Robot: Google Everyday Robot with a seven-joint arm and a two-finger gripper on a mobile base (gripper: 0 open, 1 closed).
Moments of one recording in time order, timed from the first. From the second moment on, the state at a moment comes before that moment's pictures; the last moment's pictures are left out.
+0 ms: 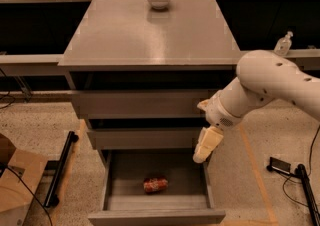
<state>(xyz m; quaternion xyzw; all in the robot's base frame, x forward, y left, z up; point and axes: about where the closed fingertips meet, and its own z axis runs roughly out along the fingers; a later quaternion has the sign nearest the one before) 0.507 -0.117 0.715 -0.62 0.75 0.14 0.18</state>
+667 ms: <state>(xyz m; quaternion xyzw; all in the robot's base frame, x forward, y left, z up) 0.507 -0.101 0.634 -0.58 0.77 0.20 0.17</state>
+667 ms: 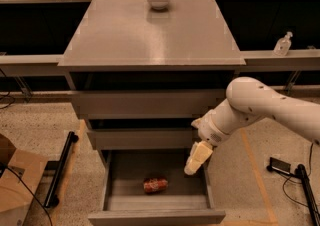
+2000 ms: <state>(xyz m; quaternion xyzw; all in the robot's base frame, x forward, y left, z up) 0.495 -0.101 0.491 -0.57 0.77 0.22 0.16</state>
